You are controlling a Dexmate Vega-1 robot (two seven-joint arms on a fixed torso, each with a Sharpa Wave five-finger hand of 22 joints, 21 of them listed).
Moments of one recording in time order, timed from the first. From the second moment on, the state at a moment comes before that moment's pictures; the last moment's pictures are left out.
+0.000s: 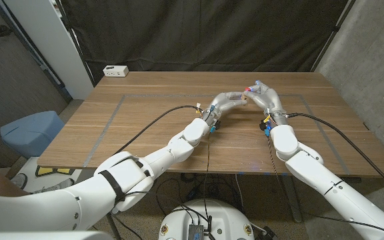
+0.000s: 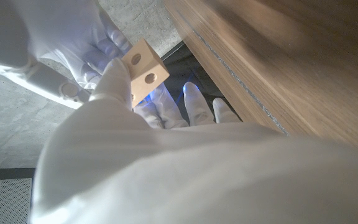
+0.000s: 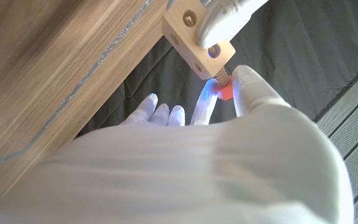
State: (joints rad) left arm 0.46 0.01 0.80 -0.66 -0.13 -0.63 0.10; left_hand 0.94 0.07 0.26 -0.15 0.20 0.86 -0.18 0.21 0.20 0.81 -0.22 0.36 0.57 0.46 -0.05 0.28 0.27 0.12 0.10 0.21 0.18; right arm -1.05 -0.60 -0.38 -1.77 0.11 0.03 -0.51; right_hand 0.85 -0.08 0.50 -0.16 0.36 0.62 -0.09 0.82 0.32 0.23 -0.05 0.20 0.22 0.14 -0.02 0.23 0.24 0.31 0.01 0.19 0.17
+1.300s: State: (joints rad) left arm 0.46 0.01 0.80 -0.68 -0.13 -0.62 0.10; left_hand 0.94 0.07 0.26 -0.15 0.20 0.86 -0.18 0.21 0.20 0.80 -0.21 0.35 0.57 0.46 -0.05 0.28 0.27 0.12 0.10 0.21 0.18; right arm -1.05 -0.60 -0.38 -1.77 0.12 0.03 -0.50; right_hand 0.84 -0.08 0.49 -0.16 0.37 0.59 -0.09 0.83 0.31 0.22 -0.04 0.20 0.22 0.14 -0.02 0.23 0.24 0.31 0.01 0.19 0.17
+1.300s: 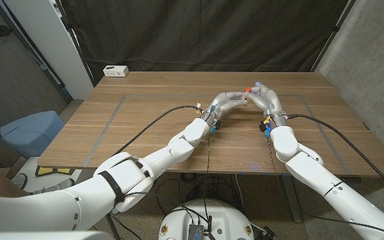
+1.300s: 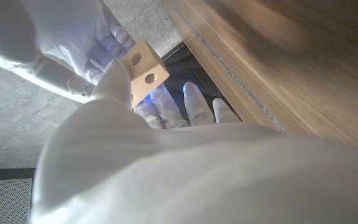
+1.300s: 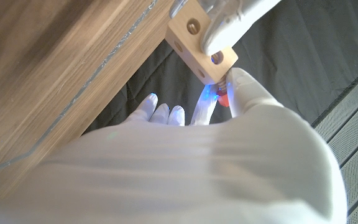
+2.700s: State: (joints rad) left arm 0.40 -0.05 0.80 -0.52 -0.16 -0.67 0.07; left_hand 0.95 0.08 0.26 -0.15 0.20 0.85 -0.17 0.21 0.20 0.80 -0.22 0.35 0.57 0.47 -0.04 0.28 0.27 0.12 0.10 0.21 0.18; right arm -1.03 -0.61 -0.40 -1.74 0.14 0.02 -0.47; right_hand 0.81 -0.10 0.48 -0.15 0.37 0.49 -0.08 0.79 0.28 0.16 -0.03 0.19 0.22 0.11 0.01 0.21 0.24 0.28 0.02 0.19 0.17
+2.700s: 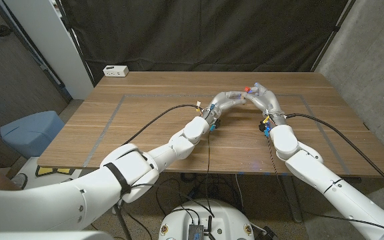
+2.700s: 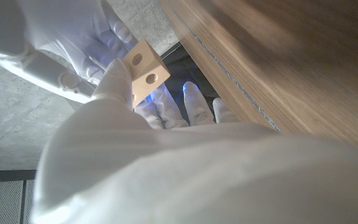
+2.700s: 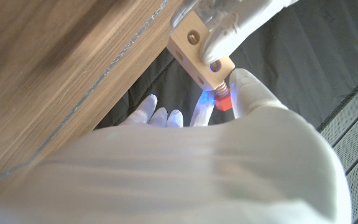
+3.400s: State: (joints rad) left arm 0.38 -0.06 0.81 -0.48 -0.17 -0.68 0.06; left_hand 0.95 0.08 0.26 -0.15 0.20 0.85 -0.17 0.21 0.20 0.80 -0.22 0.35 0.58 0.47 -0.04 0.28 0.27 0.12 0.10 0.21 0.18; right arm -1.02 -0.62 -0.40 -1.74 0.15 0.03 -0.45; right_hand 0.78 -0.10 0.47 -0.15 0.37 0.42 -0.09 0.75 0.26 0.13 -0.01 0.19 0.22 0.08 0.02 0.21 0.24 0.26 0.03 0.19 0.17
